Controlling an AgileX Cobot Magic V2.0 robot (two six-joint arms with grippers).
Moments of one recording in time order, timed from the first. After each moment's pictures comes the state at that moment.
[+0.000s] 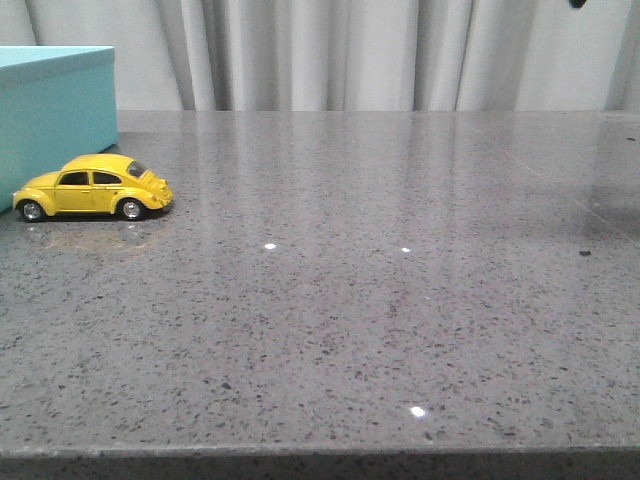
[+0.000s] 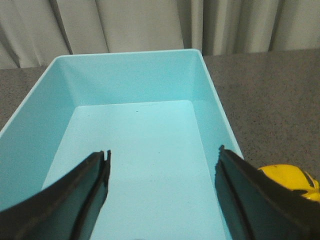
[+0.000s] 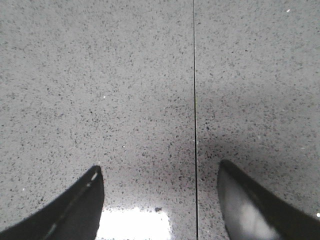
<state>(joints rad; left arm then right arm) -0.04 0.68 -0.60 -0.03 0.28 0.05 0.42 1.26 -1.25 -0.16 0.98 0.51</state>
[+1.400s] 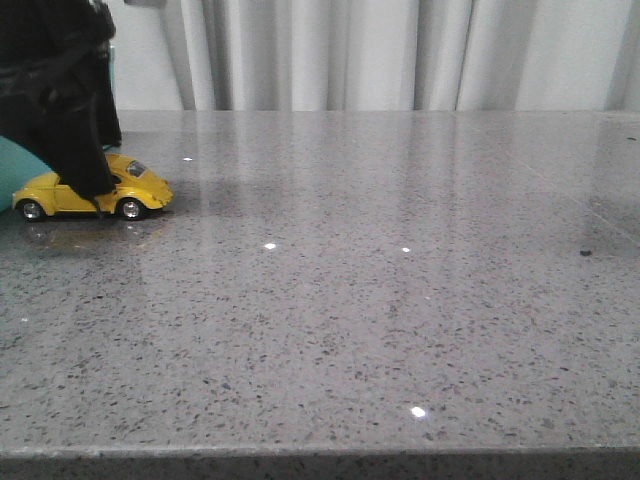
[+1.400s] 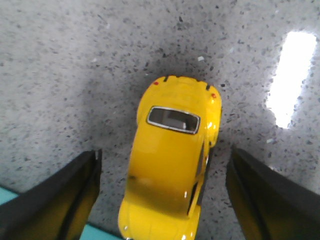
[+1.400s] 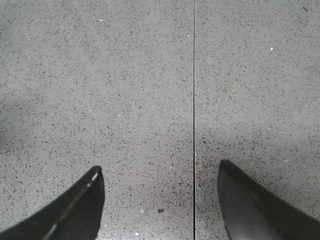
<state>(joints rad) -0.37 1.67 -1.36 -0.06 0.98 0.99 0.42 1.13 -1.25 -0.16 0.97 0.48</state>
